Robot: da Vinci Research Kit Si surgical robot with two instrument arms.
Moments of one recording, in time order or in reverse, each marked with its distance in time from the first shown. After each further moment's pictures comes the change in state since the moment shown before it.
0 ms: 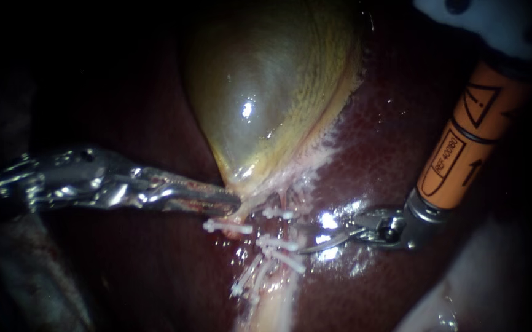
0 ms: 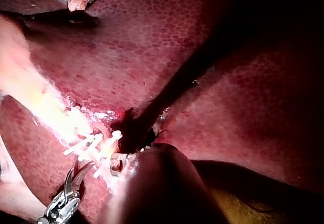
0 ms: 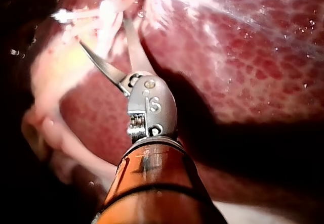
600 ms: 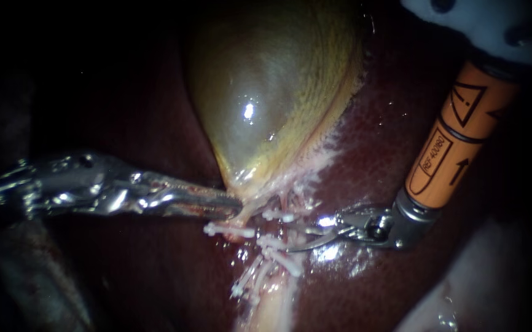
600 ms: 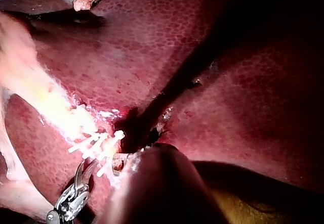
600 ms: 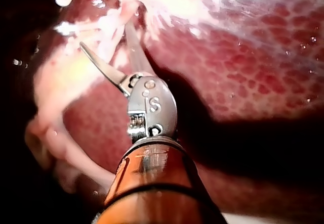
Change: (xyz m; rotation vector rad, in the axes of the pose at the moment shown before) right arm 0.001 0.000 0.001 -0.006 -0.003 0.013; left arm 0.001 0.001 0.000 0.007 0.001 0.002
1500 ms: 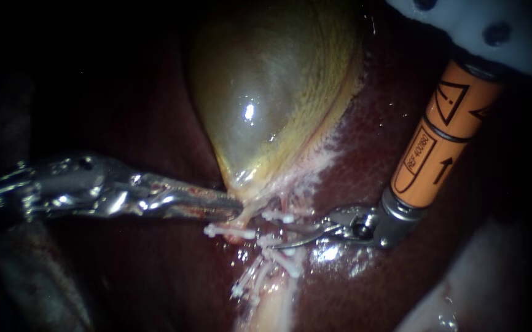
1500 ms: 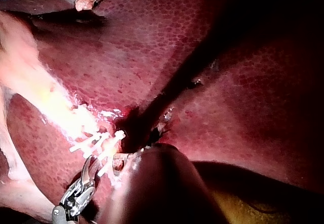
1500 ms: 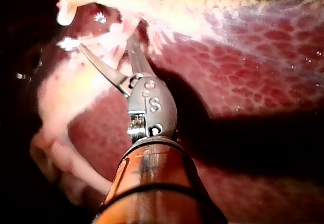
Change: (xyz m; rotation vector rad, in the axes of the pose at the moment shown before) right arm 0.001 0.000 0.002 -0.007 0.004 0.024; left arm 0.000 0.000 0.000 0.002 0.000 -0.001
